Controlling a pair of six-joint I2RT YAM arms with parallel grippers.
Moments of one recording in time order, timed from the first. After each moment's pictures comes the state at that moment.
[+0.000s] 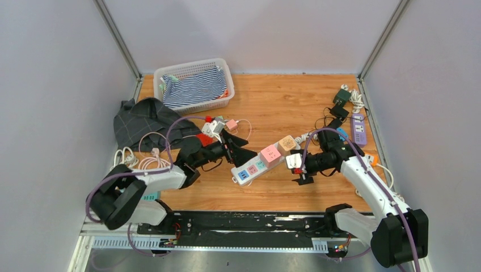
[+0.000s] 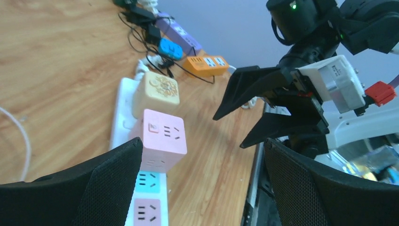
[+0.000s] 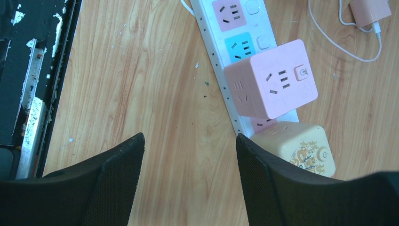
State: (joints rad) left arm -0.67 1.28 0.39 1.01 0.43 -0.58; right arm 0.25 1.04 0.73 -0.92 -0.83 -1.54
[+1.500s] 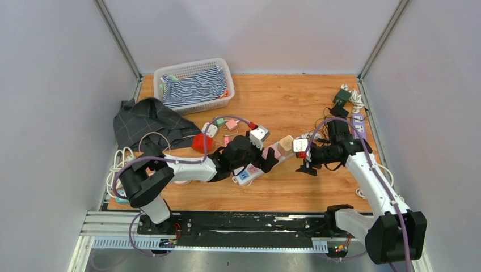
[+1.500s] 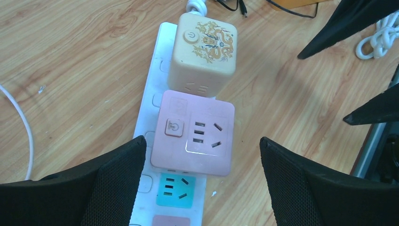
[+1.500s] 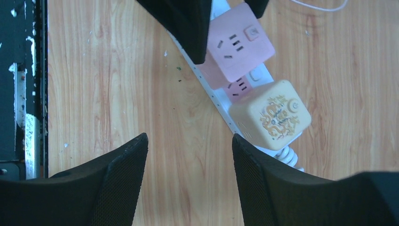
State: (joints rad) left arm -0.98 1.62 0.75 0.54 -0.01 -0.27; right arm 0.14 1.05 0.80 -0.92 -0.85 -1.39
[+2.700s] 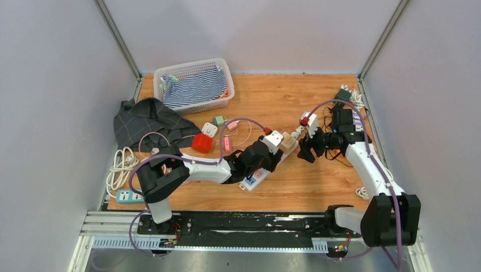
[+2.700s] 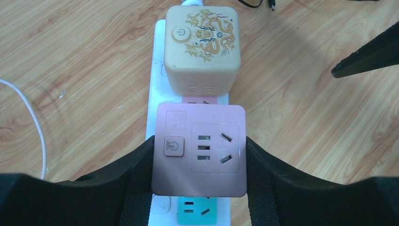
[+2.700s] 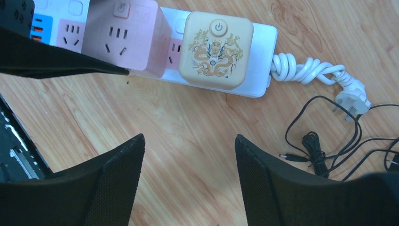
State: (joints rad) left arm -1.09 1.77 0.90 0.44 -0.28 -0.18; right arm 0.05 1.17 0.85 -0.68 -0.67 -0.76
